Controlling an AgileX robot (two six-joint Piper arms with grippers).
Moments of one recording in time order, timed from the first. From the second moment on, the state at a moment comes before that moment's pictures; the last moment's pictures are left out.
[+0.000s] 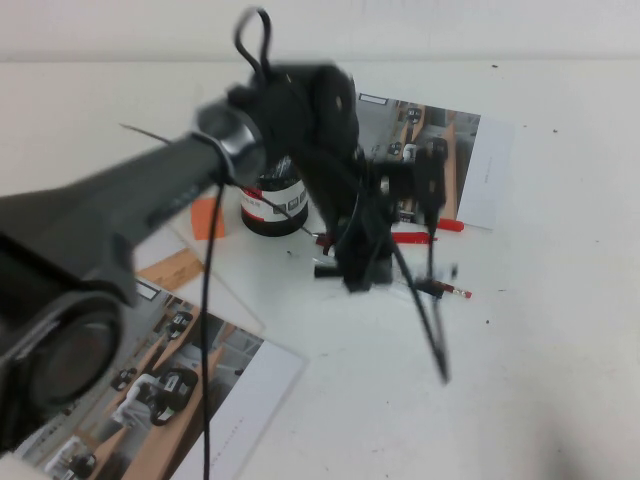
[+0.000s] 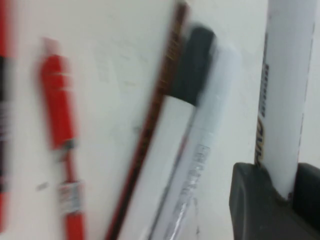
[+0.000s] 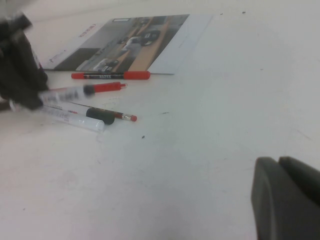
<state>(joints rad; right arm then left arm) 0.01 -0.01 0.03 0.47 0.36 -0.26 -0.66 2.24 -1.99 -0.27 1.17 1.20</state>
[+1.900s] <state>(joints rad) 0.01 -0.01 0.03 0.47 0.36 -0.26 -0.50 1.88 -1.05 -0.07 -0.83 0.06</state>
